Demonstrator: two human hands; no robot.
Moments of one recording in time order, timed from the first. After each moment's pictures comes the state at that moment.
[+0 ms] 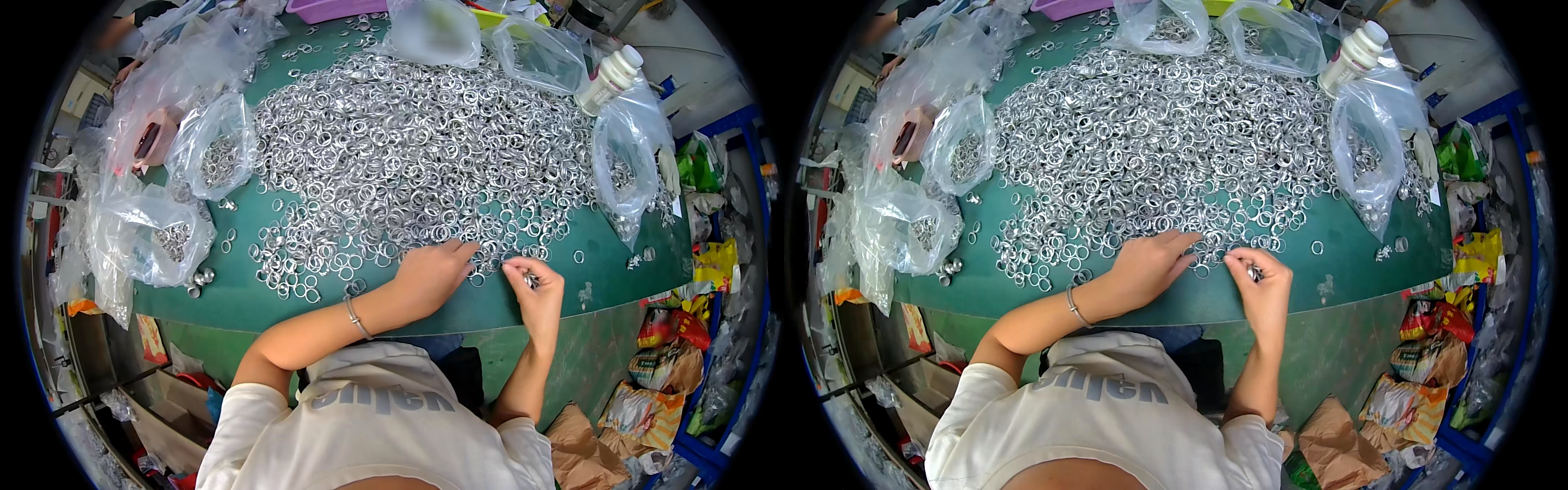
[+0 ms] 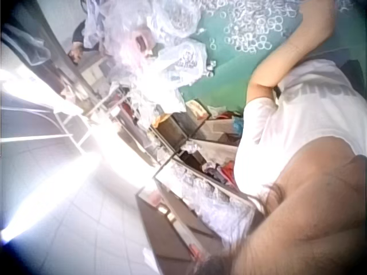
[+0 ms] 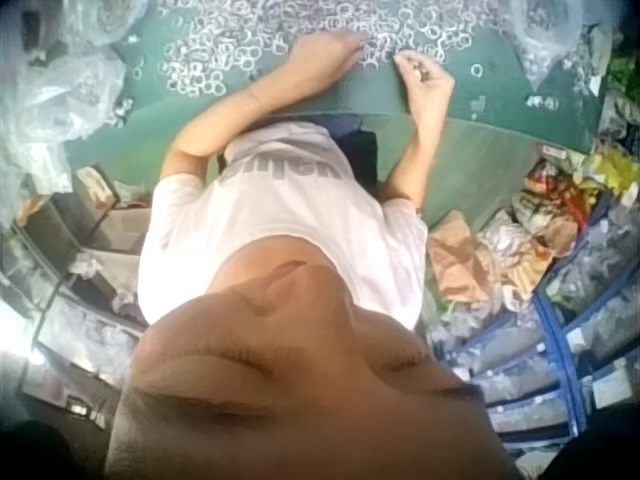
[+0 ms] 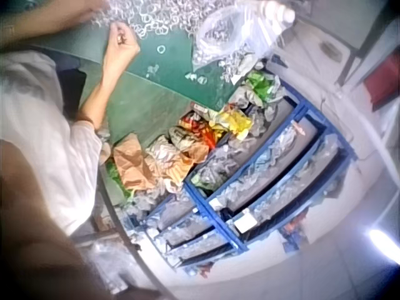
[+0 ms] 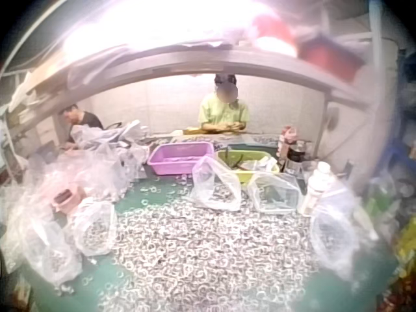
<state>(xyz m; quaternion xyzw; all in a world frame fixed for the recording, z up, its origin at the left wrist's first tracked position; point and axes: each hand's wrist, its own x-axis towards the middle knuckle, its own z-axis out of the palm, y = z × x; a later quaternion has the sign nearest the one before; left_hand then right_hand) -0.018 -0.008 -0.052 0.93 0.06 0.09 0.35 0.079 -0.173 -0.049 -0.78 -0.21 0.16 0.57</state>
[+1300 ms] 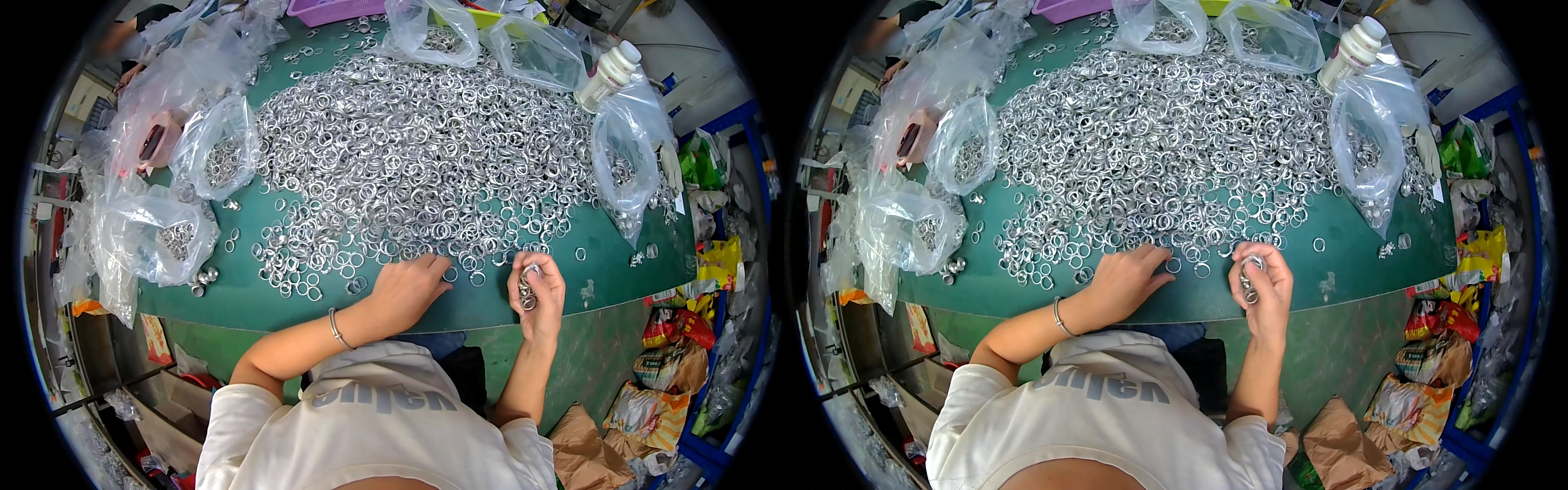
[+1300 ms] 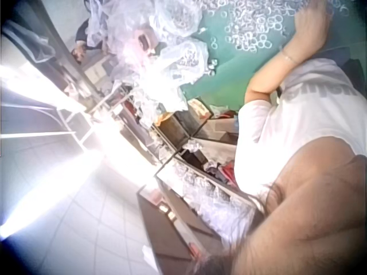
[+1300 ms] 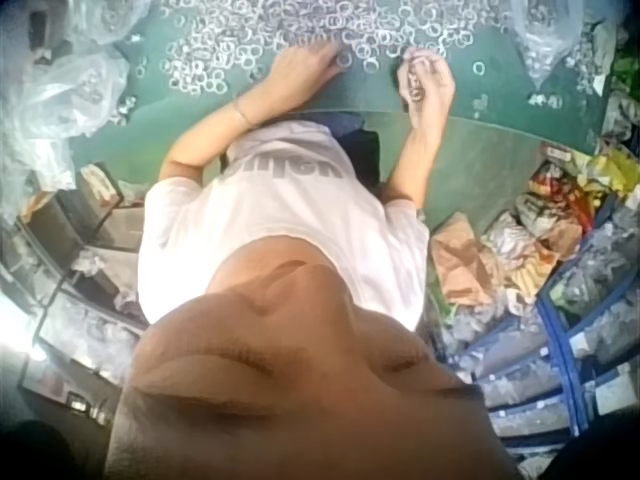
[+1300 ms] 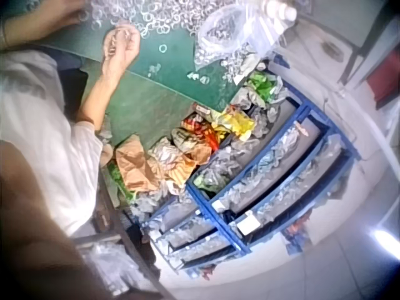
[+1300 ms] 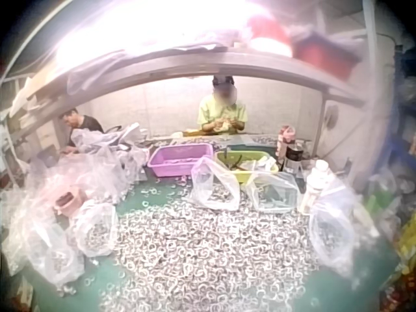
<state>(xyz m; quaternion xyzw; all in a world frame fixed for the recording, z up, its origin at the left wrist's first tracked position) -0.053 -0.002 -0.047 0.95 0.07 0.06 0.30 0.069 -0.174 -0.041 -0.46 -0.07 0.31 0.83</state>
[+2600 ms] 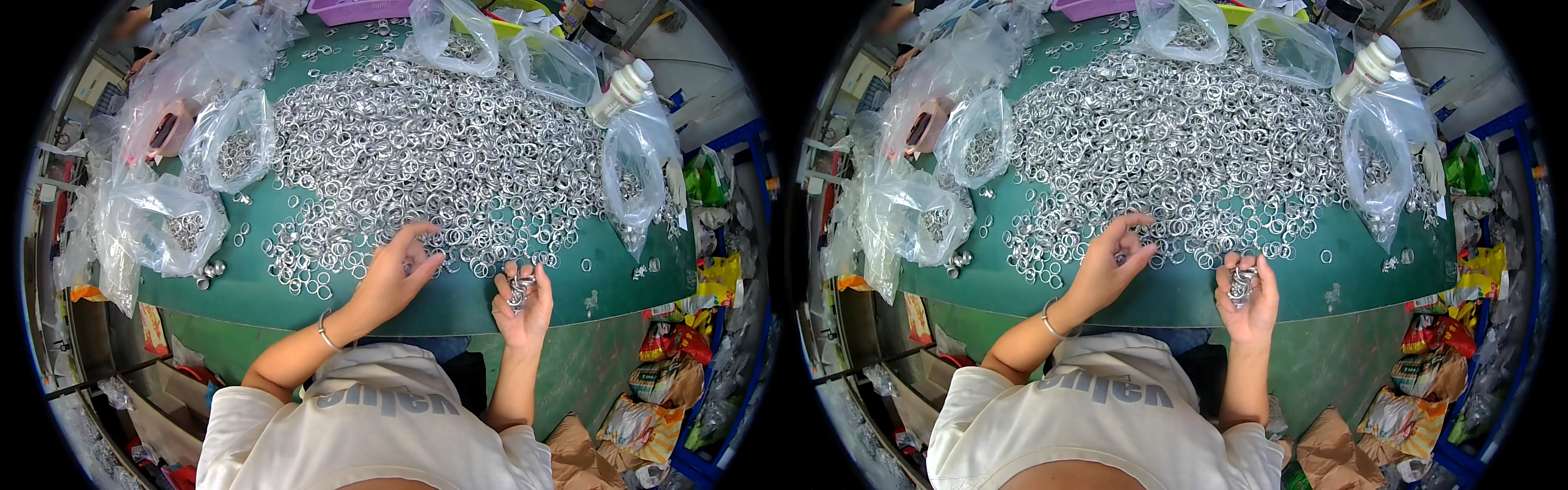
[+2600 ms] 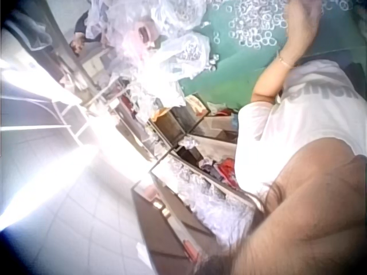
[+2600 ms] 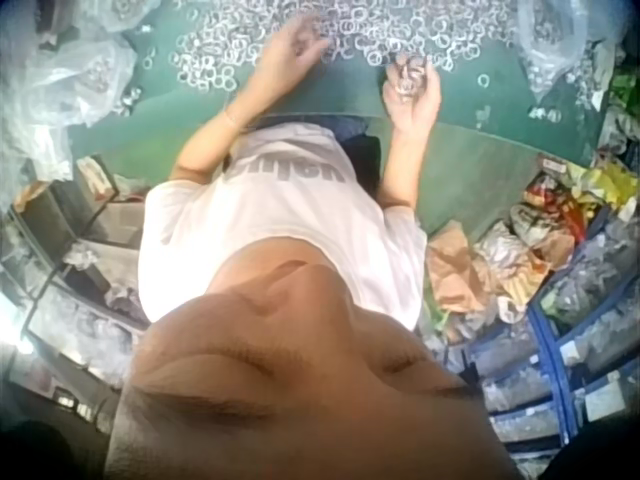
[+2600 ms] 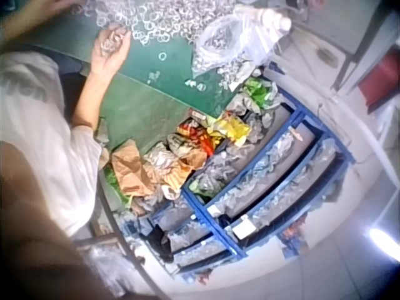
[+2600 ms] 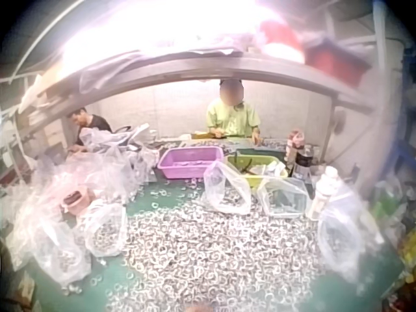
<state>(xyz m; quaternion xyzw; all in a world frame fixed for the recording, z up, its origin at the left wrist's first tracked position) -0.061 0.023 -0.031 0.72 0.22 0.09 0.65 0.056 -0.159 -0.057 -0.20 0.11 0.44 0.87</state>
